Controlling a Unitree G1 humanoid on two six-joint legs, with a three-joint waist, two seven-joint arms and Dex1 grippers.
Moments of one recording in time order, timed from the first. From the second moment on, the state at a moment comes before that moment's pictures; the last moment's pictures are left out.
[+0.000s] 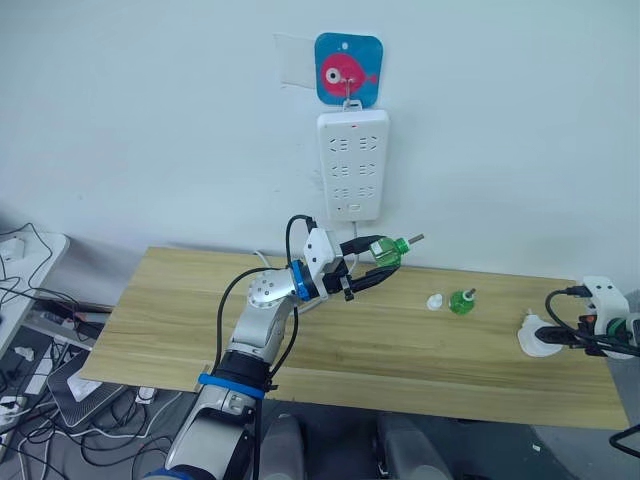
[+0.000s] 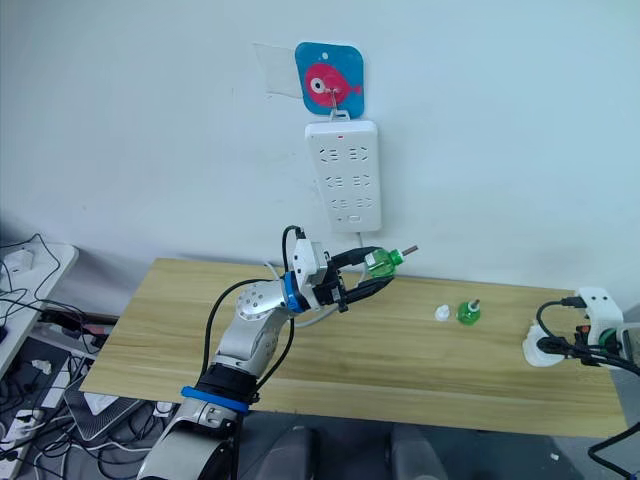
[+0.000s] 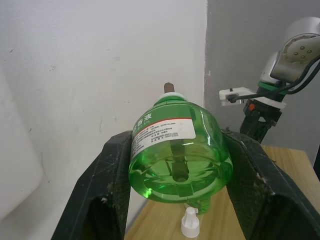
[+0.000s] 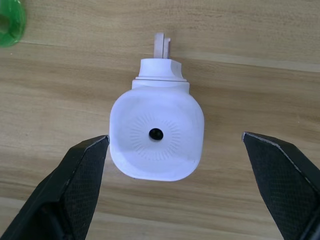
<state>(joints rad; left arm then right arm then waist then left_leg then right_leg) -0.51 0.13 -0.15 0.30 -0.28 -0.18 -1.01 -0.41 -1.01 0.07 0.58 0.42 0.94 0.70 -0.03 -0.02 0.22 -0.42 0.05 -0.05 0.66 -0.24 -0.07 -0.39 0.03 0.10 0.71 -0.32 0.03</state>
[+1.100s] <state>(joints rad) -0.51 0.14 -0.15 0.30 -0.28 -0.18 -0.99 -0.46 -0.96 0.05 0.63 0.25 0.95 0.78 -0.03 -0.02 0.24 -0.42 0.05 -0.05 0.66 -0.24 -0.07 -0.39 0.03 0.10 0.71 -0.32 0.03</state>
